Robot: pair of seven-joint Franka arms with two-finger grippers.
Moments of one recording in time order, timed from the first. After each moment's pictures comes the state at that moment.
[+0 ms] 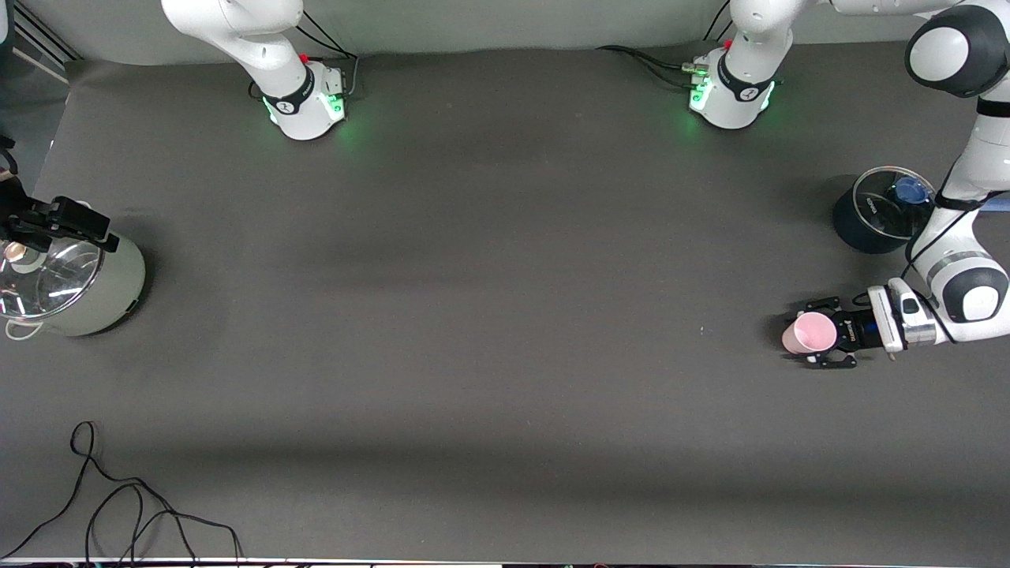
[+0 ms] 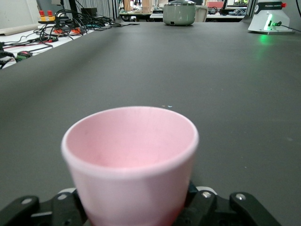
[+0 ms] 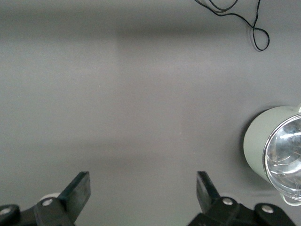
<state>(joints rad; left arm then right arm) 0.60 0.93 -0.19 -1.59 -0.90 1.77 2.52 0.04 0.04 -0.09 -1.51 0.01 1.55 -0.01</state>
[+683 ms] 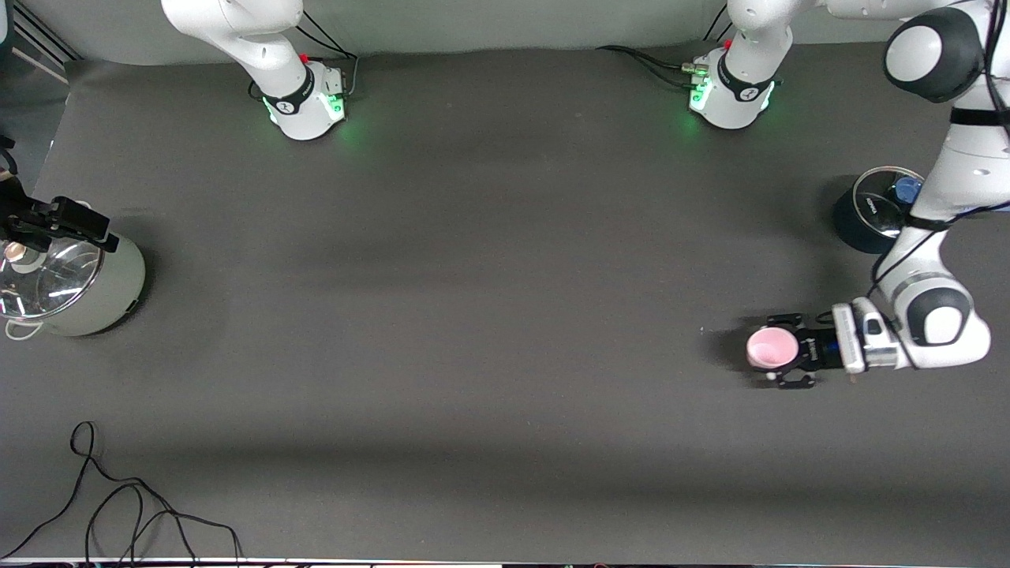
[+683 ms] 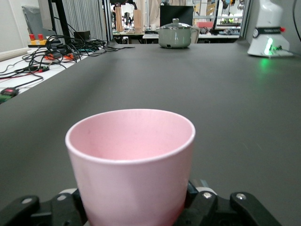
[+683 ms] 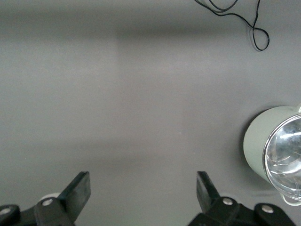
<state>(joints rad) 0.44 0.93 -0.27 -1.55 -1.02 1.81 2.41 0.04 0.04 -0.10 -1.51 0.01 1.55 -0.01</state>
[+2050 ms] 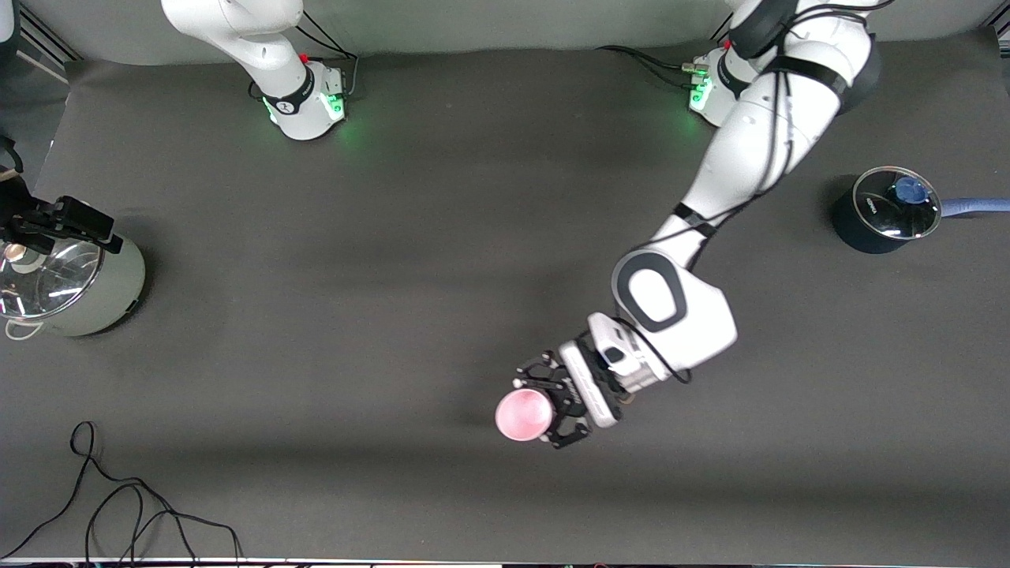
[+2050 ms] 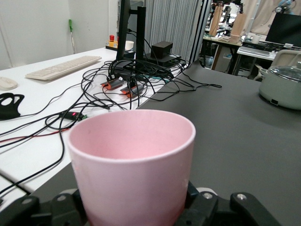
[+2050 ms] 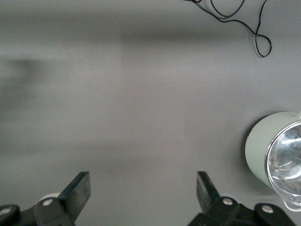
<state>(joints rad) -0.26 0.93 -0.48 -1.19 -1.25 2.80 1.71 0.04 0.04 -0.08 -1.50 0.01 1.57 -0.01</state>
